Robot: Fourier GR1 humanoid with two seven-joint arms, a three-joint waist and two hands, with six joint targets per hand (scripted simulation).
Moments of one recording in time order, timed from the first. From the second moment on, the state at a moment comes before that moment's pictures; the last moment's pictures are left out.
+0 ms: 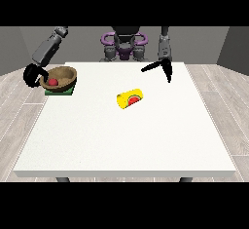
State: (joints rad) left arm -0.53 0.09 0.04 -1.42 -0.30 0.22 -0.30; right arm -0.64 -0.76 -0.48 -0.42 -0.30 0.36 -0.22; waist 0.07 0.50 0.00
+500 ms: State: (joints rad) left arm -0.47 0.09 0.01 -1.56 -0.31 0.20 -0.20; right arm -0.70 -0.81 -0.49 -0.33 -0.31 0.40 -0.21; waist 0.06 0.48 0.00
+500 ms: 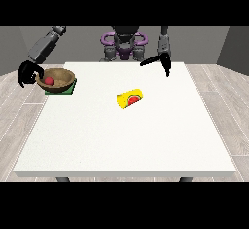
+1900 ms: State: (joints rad) left arm -0.41 0.09 0.00 -1.73 -0.28 0.16 -0.11; right arm -0.71 -0.93 -0.42 -0.29 -0.20 0.29 -0.15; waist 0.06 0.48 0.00
